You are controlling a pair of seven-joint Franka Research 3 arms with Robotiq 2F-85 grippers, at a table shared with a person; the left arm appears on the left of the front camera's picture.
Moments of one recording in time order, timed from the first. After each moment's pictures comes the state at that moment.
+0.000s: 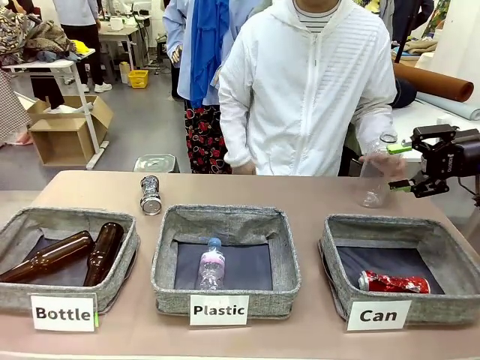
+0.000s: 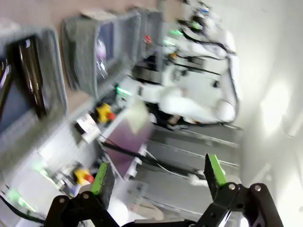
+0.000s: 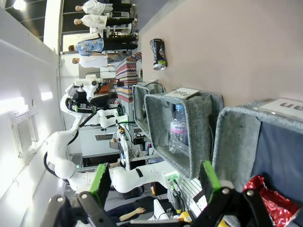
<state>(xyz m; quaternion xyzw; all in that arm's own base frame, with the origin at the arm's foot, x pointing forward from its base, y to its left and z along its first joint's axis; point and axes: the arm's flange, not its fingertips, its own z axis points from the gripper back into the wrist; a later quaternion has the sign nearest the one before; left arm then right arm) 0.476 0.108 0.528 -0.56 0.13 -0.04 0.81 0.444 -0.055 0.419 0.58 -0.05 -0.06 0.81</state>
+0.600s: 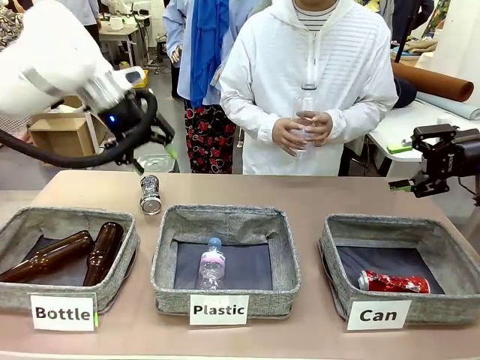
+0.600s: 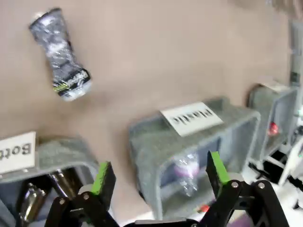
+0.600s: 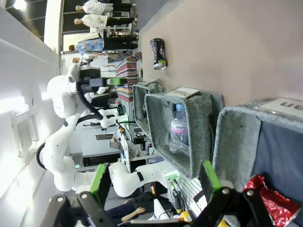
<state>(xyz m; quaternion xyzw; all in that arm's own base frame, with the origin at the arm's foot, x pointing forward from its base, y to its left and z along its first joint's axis) 0.555 -0.161 0.455 -0.23 -0.01 -0.01 0.97 0.444 -0.056 0.419 0.58 -0.05 -0.06 0.81</state>
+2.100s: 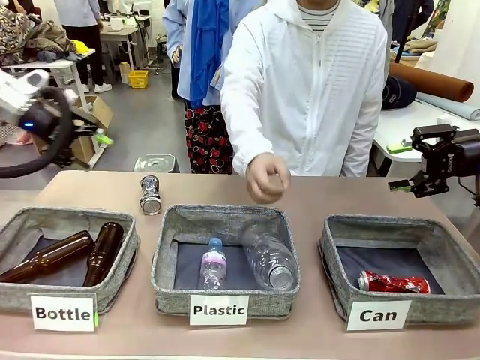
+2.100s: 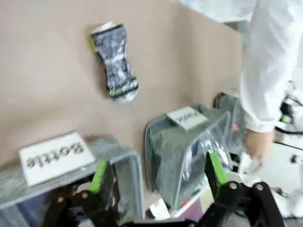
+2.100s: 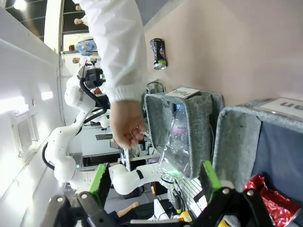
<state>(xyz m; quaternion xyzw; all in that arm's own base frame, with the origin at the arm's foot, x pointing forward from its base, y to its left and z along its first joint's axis) 0.568 0.012 0.442 -0.38 -0.05 0.02 0.92 0.444 -0.056 0.419 0.58 -0.05 -0.06 0.81</state>
